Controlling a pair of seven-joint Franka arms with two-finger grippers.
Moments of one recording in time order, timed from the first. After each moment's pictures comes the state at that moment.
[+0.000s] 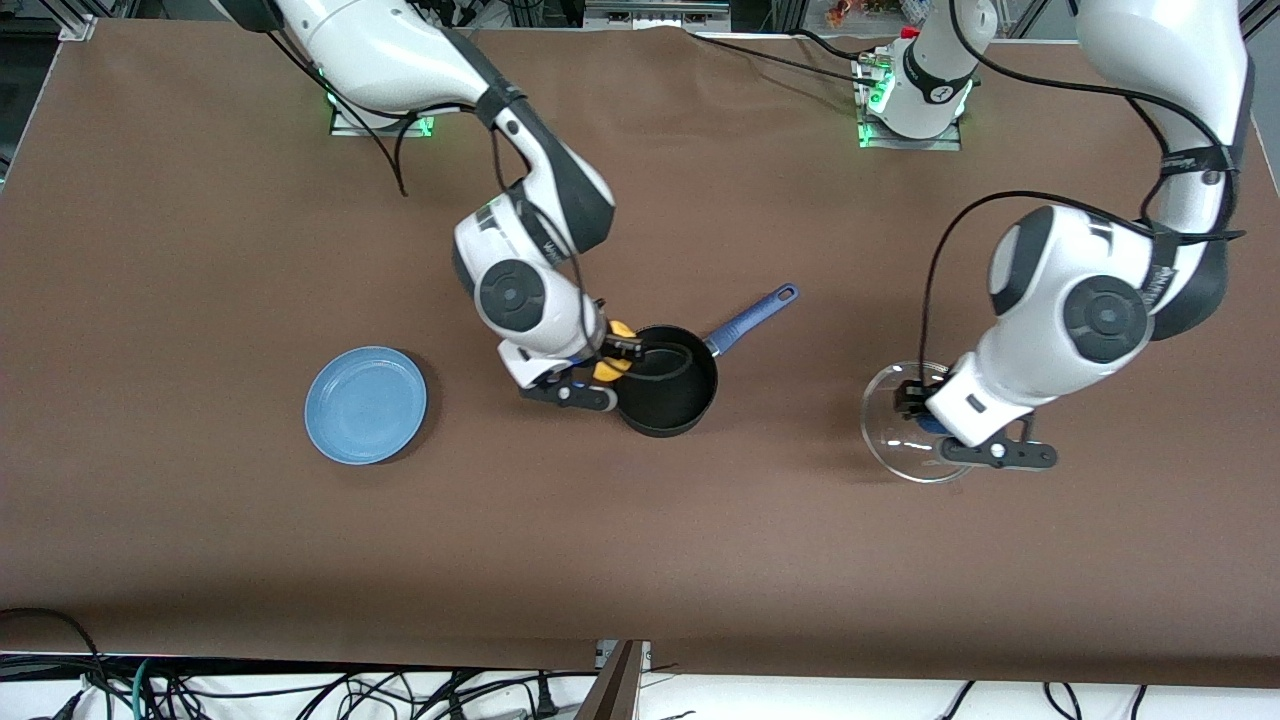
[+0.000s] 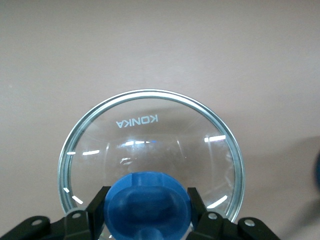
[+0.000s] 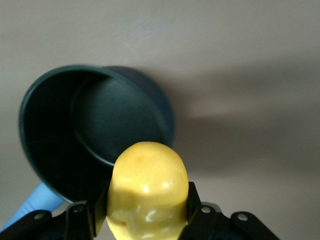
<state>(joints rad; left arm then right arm) 0.00 0.44 -0.16 -1.64 0.07 2.07 -0.06 0.61 0.76 0.07 -1.31 0.24 2.09 0.74</state>
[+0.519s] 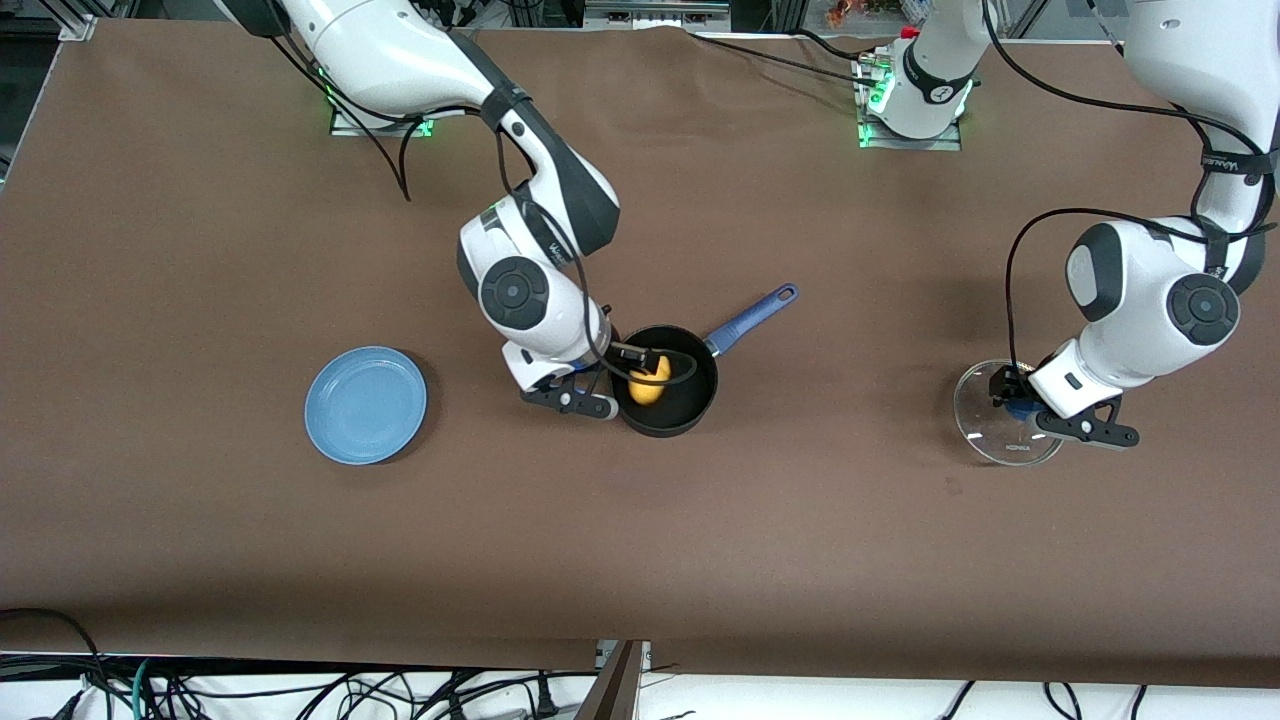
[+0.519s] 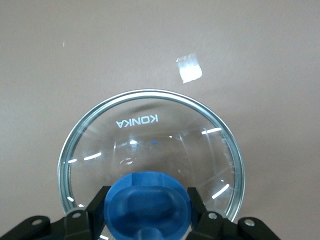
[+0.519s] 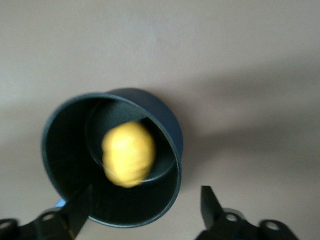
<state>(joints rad) 0.03 0.40 0.06 -1.99 0.00 2.41 0.27 0.59 0.77 0.04 -1.22 0.24 2.04 0.76</state>
